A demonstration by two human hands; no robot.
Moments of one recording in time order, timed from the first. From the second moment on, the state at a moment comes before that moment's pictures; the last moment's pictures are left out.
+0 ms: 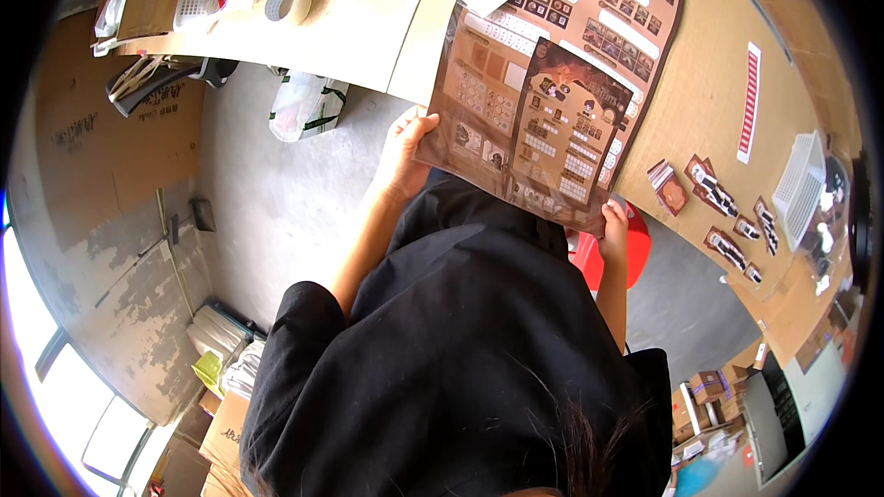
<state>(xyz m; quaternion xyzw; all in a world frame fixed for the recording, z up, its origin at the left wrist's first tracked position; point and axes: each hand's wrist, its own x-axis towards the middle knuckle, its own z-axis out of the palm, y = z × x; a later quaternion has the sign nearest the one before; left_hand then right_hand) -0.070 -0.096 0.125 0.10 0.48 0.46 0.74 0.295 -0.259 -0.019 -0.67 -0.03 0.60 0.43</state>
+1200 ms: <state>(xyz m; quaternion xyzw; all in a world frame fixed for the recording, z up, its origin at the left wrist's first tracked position) -0.018 -0.067 0.192 0.65 0.48 0.35 0.48 0.148 -0.108 0.164 -0.41 -0.26 0.67 0.57</state>
